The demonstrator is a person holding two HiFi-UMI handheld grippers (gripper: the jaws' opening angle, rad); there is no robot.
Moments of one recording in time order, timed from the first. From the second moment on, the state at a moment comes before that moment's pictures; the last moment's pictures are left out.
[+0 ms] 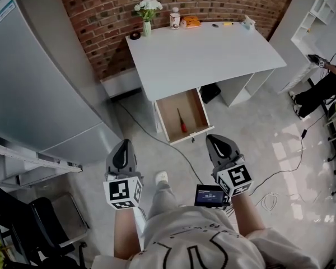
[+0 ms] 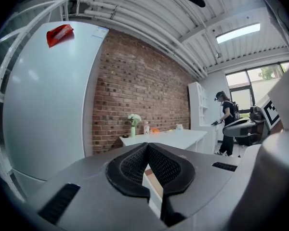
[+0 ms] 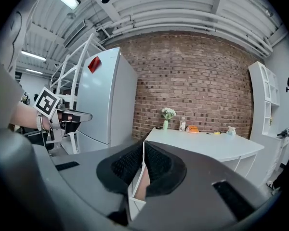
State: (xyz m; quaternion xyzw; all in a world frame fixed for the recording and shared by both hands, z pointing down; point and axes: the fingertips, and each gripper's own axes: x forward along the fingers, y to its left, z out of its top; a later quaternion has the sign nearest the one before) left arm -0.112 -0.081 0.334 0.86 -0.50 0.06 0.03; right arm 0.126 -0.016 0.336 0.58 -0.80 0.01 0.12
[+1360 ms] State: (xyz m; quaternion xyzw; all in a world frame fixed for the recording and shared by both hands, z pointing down) left arm -0.099 -0.252 0.420 0.86 -0.49 0.11 0.10; right arm 0.137 -0.203 0.419 0.56 -0.80 0.08 0.19
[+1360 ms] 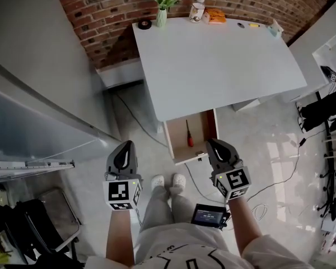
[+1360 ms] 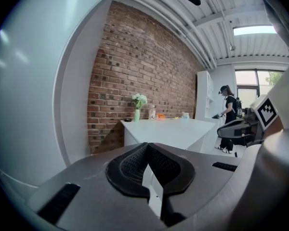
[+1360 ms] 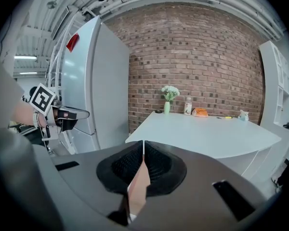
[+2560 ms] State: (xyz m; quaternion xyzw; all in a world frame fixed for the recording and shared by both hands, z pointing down) left arm -0.080 -0.279 0.593 0.83 -0.51 0.16 0.15; right arm 0.182 -0.260 0.666 0.54 -0.76 0.25 0.24
